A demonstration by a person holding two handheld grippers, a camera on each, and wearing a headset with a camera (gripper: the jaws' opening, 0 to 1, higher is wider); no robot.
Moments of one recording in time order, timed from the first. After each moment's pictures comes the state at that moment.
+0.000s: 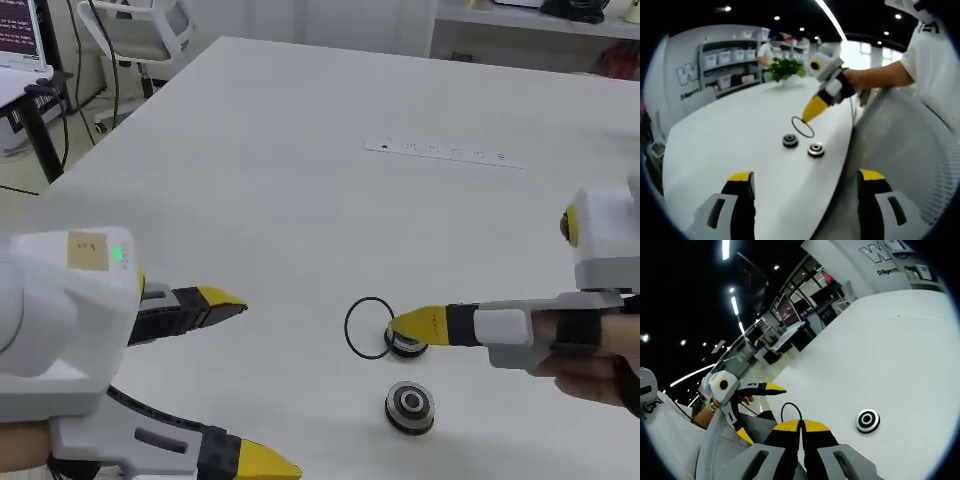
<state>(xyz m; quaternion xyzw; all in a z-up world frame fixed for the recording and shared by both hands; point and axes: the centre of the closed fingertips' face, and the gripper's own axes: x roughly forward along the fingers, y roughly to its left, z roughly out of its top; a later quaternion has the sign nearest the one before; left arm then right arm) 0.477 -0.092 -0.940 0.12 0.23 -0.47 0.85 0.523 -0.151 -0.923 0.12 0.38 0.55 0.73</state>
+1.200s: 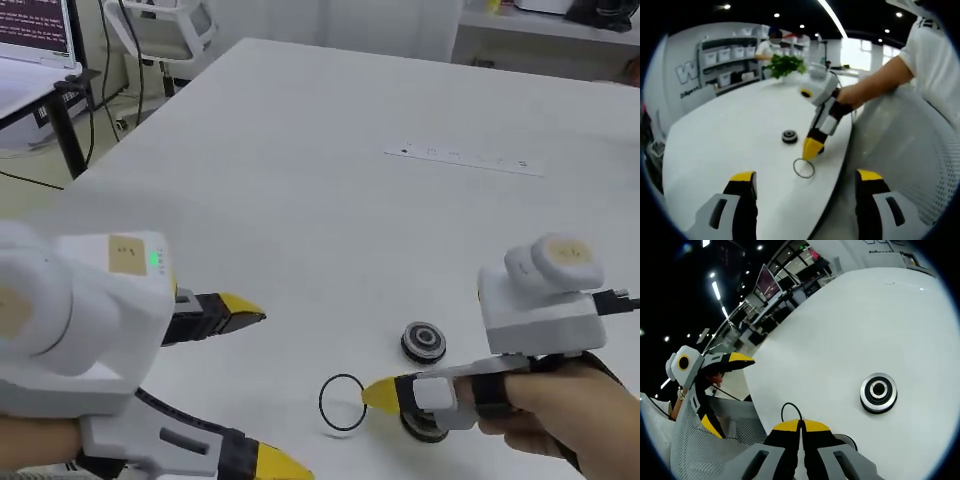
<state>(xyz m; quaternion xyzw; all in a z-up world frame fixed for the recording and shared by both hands) 0.474 -0.091 -0.946 0.12 0.24 -0.46 0.84 0.511 -0.137 -1.011 0.07 0.48 0.50 0.72</state>
